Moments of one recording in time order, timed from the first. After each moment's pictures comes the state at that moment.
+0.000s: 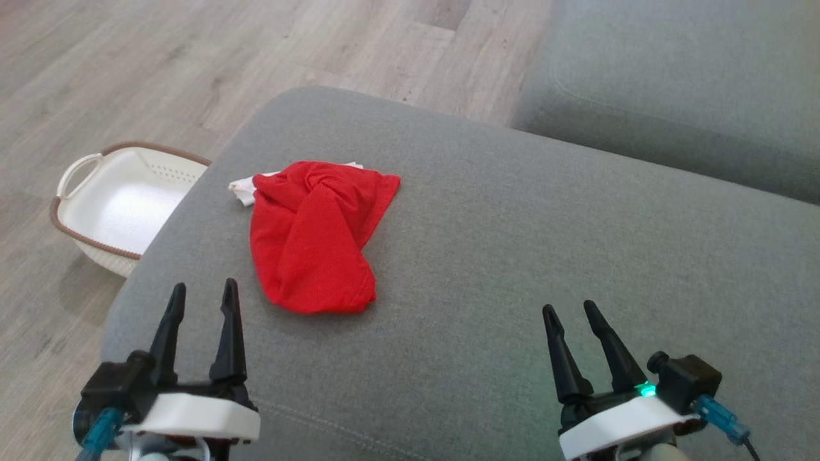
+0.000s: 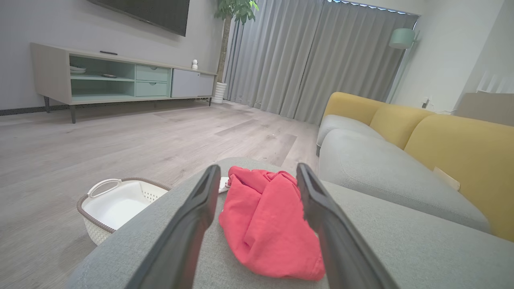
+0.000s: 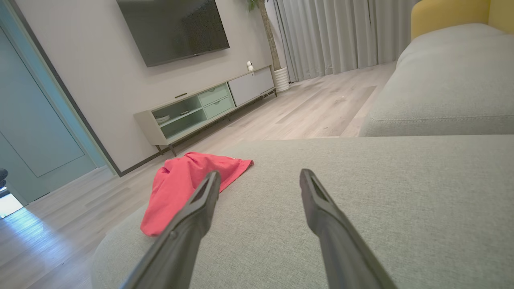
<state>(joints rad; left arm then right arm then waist) 0.10 0.05 -0.07 0.03 -0.22 -0.03 -0.25 0.03 -0.05 0.28 0.27 0.39 0.13 -0.25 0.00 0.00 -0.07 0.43</state>
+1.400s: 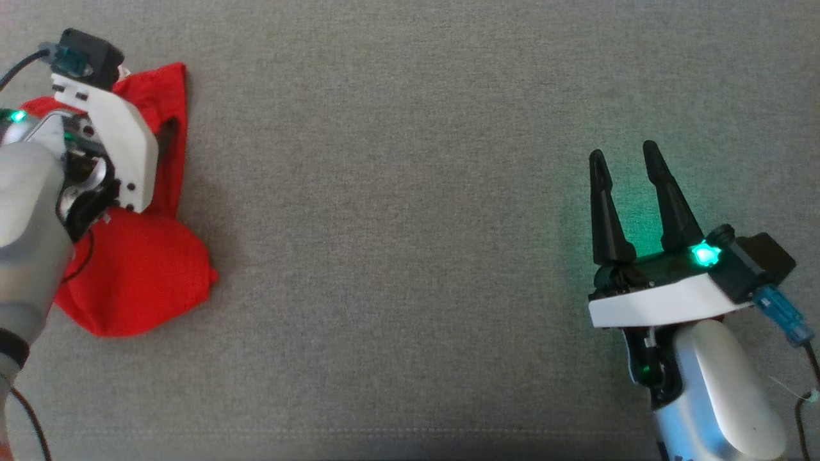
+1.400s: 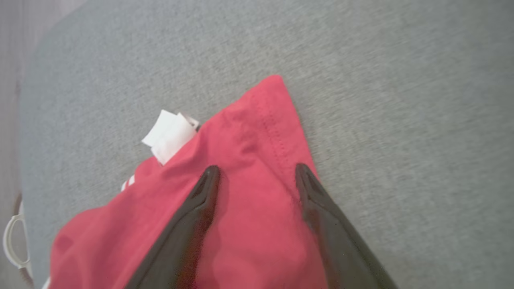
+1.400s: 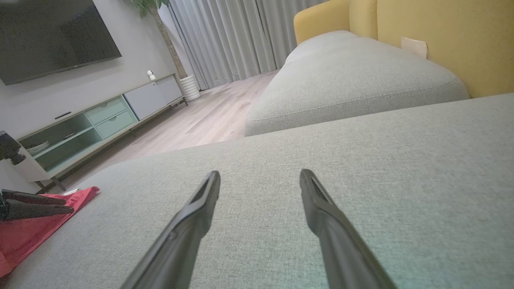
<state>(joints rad) -0.99 0.50 -0.87 0.85 -0.67 -0.13 0.28 -0.22 -0.05 0.16 0.12 0.25 0.13 -0.24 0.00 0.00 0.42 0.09</state>
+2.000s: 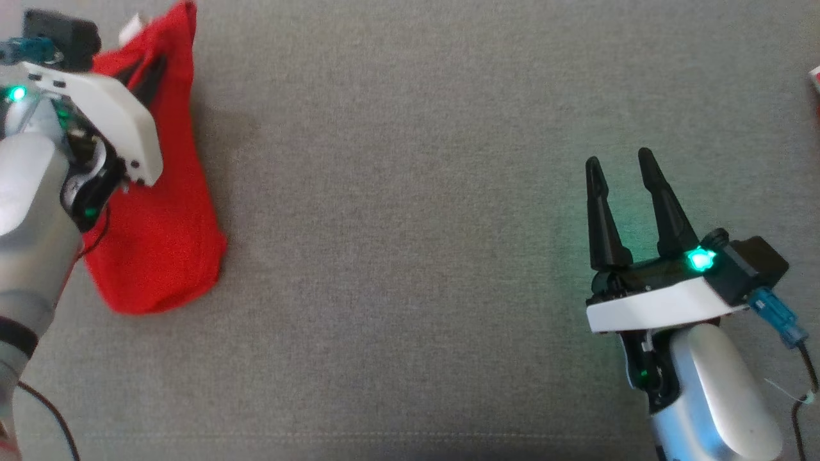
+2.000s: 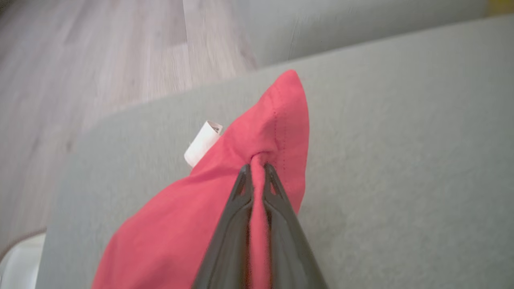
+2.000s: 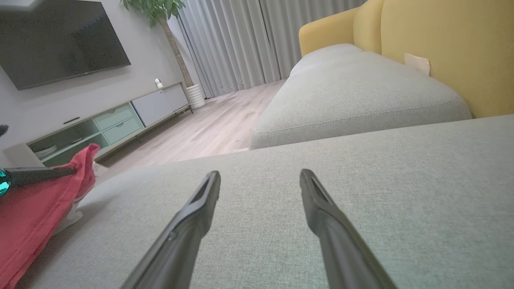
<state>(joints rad) -1.02 0.49 -0.90 0.86 -0.79 -0.13 0.02 -0.22 -0.05 0.16 0.14 0.26 0.13 -0.24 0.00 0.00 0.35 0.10</state>
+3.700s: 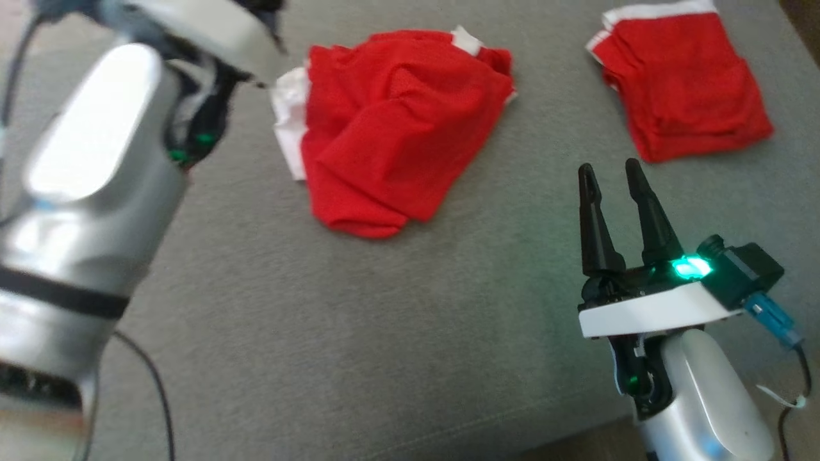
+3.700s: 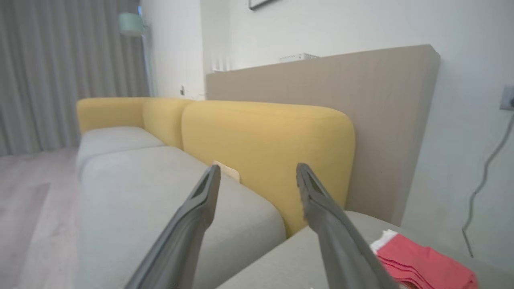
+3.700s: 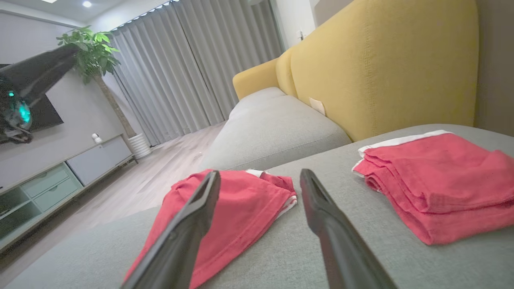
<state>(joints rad) -1.06 0.30 -0.71 0.52 -0.66 -0.01 -0.26 -0.21 -0.05 0.21 0.17 0.40 0.13 -0.25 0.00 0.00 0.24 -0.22</state>
